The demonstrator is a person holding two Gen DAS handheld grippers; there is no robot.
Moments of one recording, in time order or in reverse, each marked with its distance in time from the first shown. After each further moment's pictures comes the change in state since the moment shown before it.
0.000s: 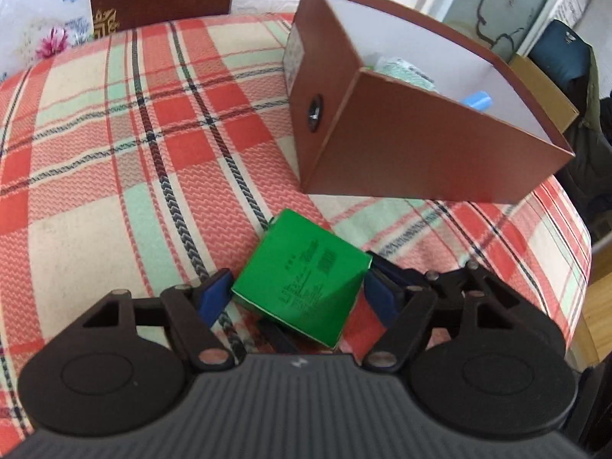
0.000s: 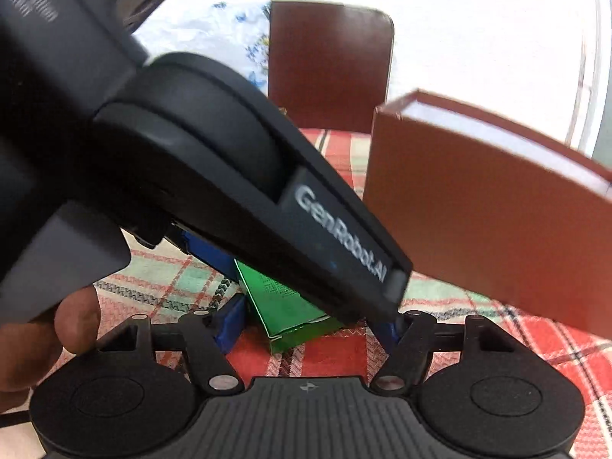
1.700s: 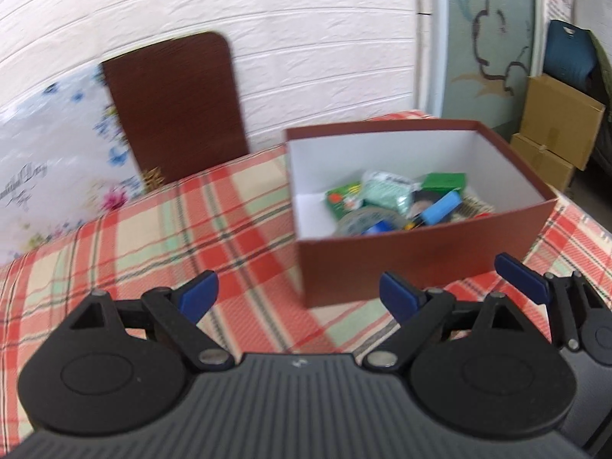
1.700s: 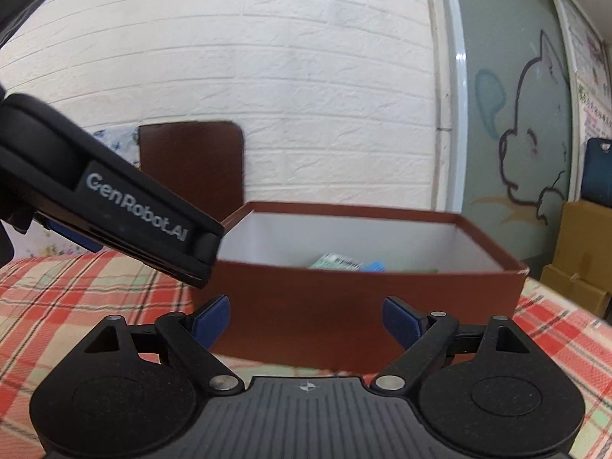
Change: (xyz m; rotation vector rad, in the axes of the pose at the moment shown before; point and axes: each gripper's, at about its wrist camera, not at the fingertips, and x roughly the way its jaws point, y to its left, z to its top) left arm -0.066 -0.082 0.026 0.174 -0.274 0.294; right arm -0.080 -0.070 0.016 0.217 -0.256 -0.276
